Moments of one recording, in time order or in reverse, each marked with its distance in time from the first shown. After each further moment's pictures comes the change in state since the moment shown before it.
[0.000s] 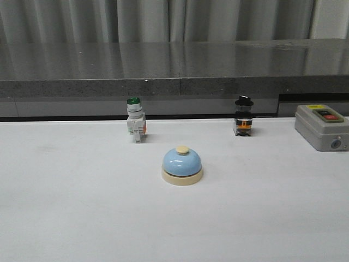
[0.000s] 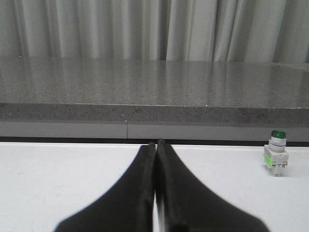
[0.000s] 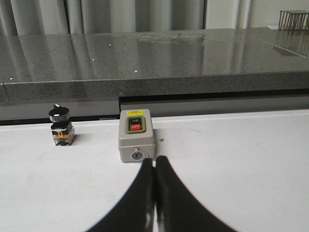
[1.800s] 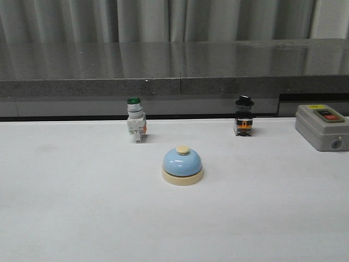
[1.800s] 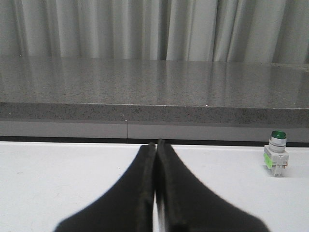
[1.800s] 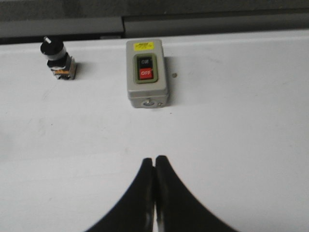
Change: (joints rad) left arm 0.000 0.000 0.000 -0.004 -0.001 0.000; right arm 0.033 0.838 -0.687 0.010 0.447 0.000
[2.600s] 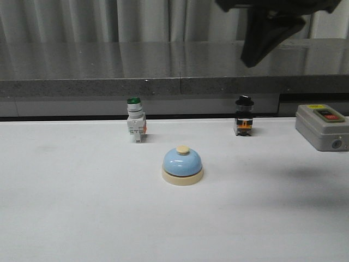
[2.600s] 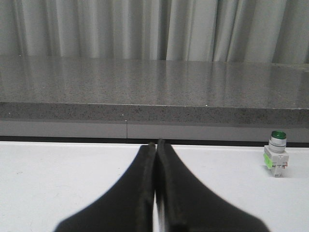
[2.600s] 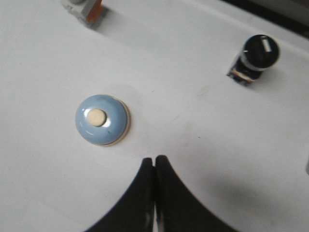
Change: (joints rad) left arm 0.000 0.000 0.000 0.000 0.000 0.000; right arm 0.492 0.748 -0.652 0.015 0.258 -0.046
